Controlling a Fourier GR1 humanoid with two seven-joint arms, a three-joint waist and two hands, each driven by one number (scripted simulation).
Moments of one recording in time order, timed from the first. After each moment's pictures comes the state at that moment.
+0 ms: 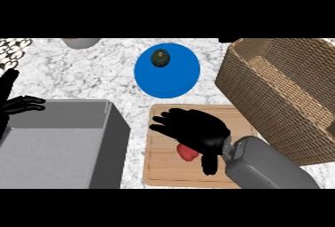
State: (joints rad) left arm -0.10 0.86 -0.21 -1.56 0.59 0.32 0.04; right arm -0.60 -0.34 0.73 -1.56 0.59 0.48 0.08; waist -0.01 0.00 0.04
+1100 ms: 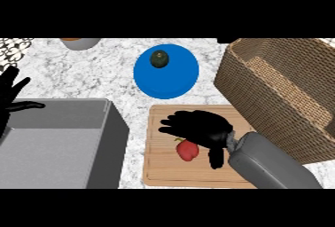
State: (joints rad) left arm -0.13 0.88 -0.25 -1.52 0.64 0.34 0.01; right arm -0.58 -0.36 0.74 -1.40 0.67 0.43 -0.15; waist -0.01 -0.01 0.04
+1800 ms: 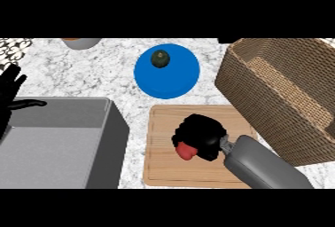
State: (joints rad) left arm -0.16 0.90 -0.28 -1.51 0.66 0.36 0.02; right arm -0.59 -0.33 0.81 -1.30 0.83 0.33 -0.19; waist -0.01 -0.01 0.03
